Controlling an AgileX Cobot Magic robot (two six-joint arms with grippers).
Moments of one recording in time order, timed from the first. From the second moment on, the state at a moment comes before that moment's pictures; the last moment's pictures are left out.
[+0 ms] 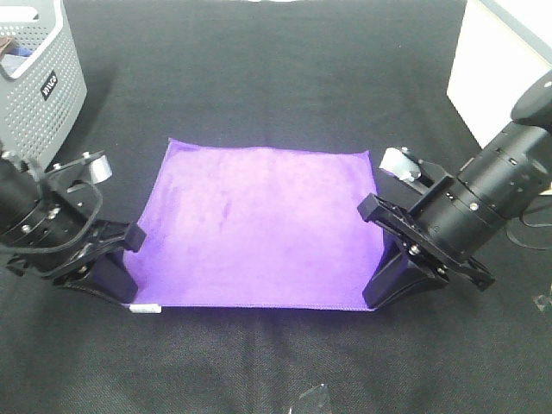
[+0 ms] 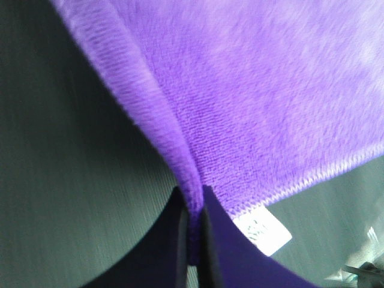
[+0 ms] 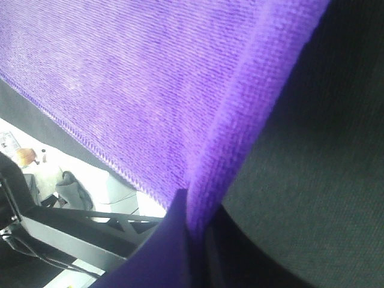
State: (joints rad) left arm -0.20 1.80 -0.84 -0.76 0.68 0.51; right arm 0.19 1.85 -0.88 0.76 0.92 -0.42
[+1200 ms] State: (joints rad) left arm -0.20 2.20 -1.56 -0.73 0.45 0.51; right arm 0.14 2.34 -1.83 0.60 0.76 -0.34
